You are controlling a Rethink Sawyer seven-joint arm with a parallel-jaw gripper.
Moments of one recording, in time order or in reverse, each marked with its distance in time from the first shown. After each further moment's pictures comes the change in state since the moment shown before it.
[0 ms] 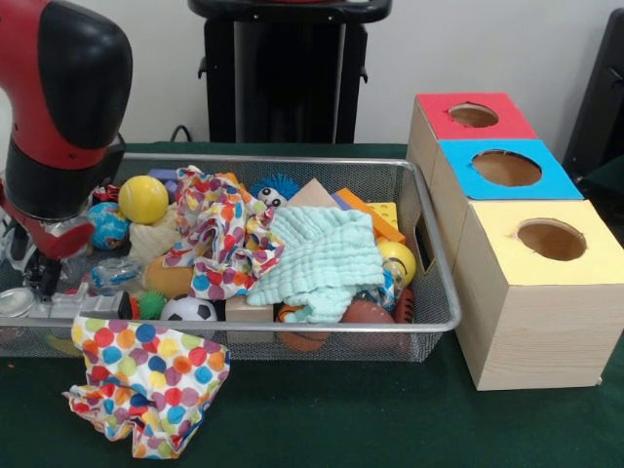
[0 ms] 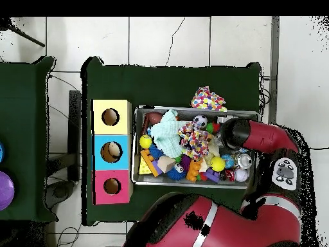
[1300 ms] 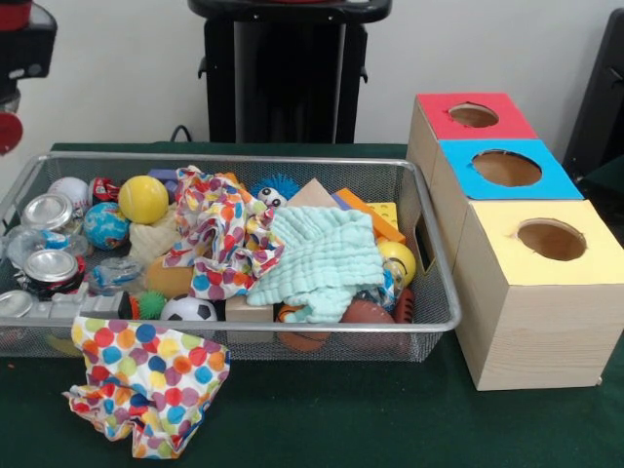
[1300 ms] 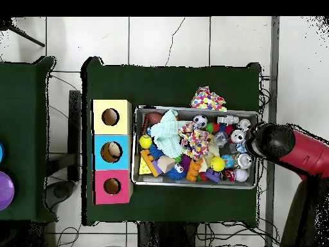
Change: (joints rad) arm -0.152 -0.297 0.136 0.166 0.003 0.034 0.000
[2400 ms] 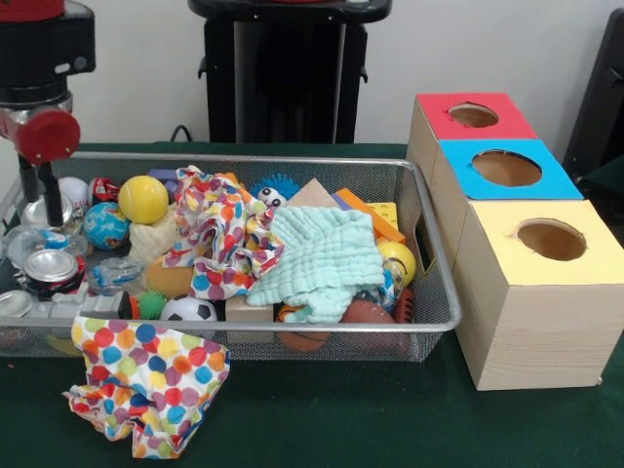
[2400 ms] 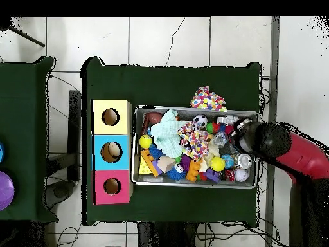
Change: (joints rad) arm -0.131 -0.074 0.272 0.143 0.011 -0.003 0.000
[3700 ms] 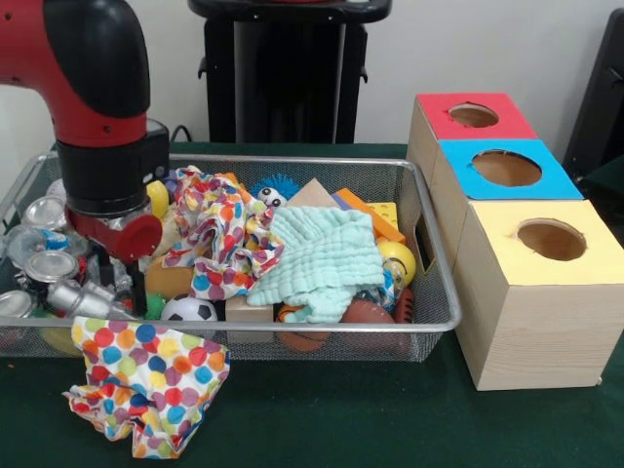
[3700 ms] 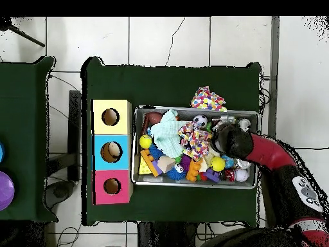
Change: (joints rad) arm -0.006 0.214 0.083 -0.010 -0.102 -0.230 0.000
